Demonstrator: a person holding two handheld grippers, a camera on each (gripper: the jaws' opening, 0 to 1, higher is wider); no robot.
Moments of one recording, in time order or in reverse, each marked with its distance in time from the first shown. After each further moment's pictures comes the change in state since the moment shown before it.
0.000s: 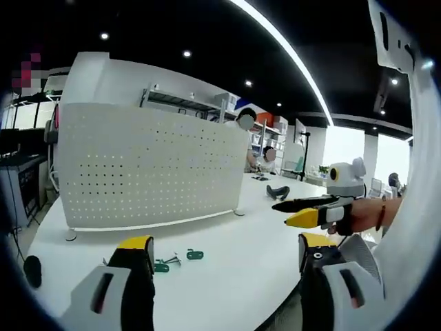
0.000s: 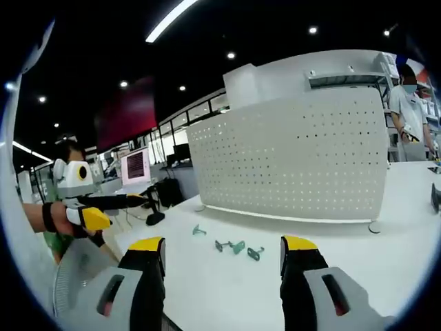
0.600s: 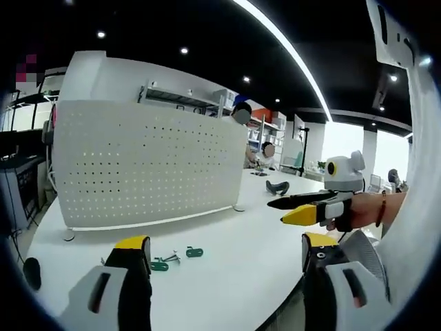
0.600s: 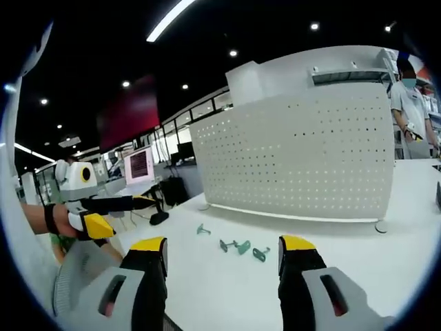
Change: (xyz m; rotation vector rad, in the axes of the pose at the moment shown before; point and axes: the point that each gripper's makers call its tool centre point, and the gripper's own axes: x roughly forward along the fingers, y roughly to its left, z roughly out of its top) left arm 0.006 0.000 -0.011 0.003 0.039 -0.008; right arm 0.012 0.009 -0.007 0.004 0.031 0.029
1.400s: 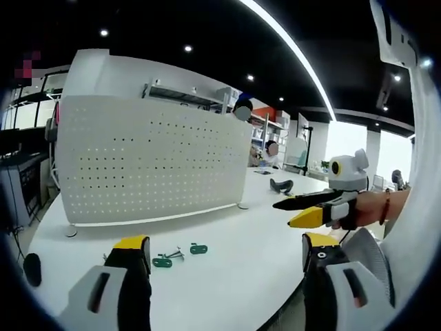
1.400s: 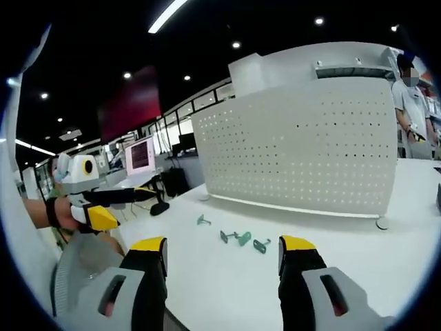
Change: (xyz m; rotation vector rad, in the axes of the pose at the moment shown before) left arm -0.001 0.008 -0.005 -0.011 0.003 0.019; right arm -0.001 0.001 -0.009 -0.011 0.044 0.013
